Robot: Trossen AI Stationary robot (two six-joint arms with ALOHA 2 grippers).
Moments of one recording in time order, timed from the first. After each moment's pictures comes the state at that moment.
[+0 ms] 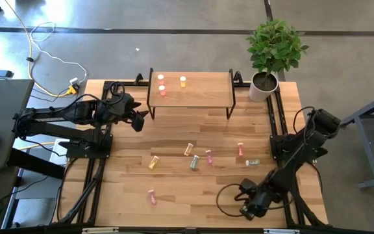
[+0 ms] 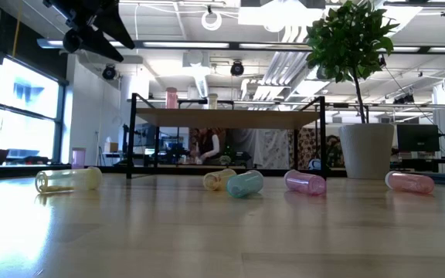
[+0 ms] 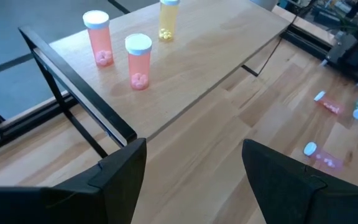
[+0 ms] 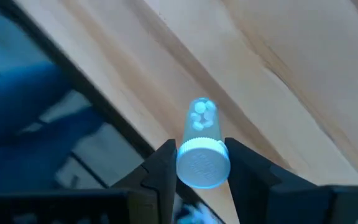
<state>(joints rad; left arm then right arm) 0.20 0.82 0.85 -0.69 -0.47 -0.50 0.87 1.56 0.97 -0.55 -0.06 1.66</state>
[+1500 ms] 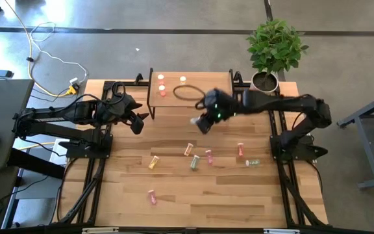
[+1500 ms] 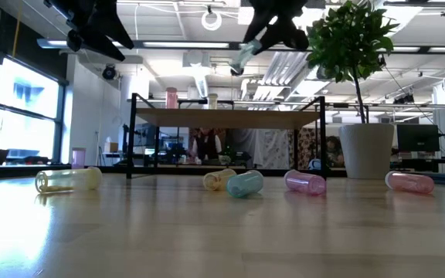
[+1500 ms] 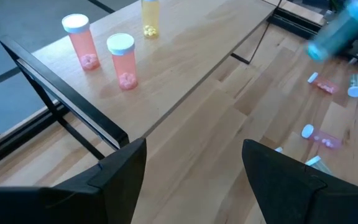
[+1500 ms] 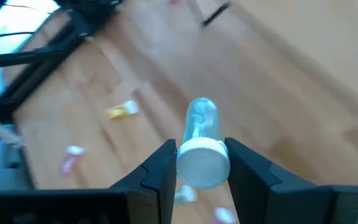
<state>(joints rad) 0.20 0.82 0.85 -0.69 -0.43 -0.41 -0.12 1.56 1.52 -0.81 0.00 0.61</state>
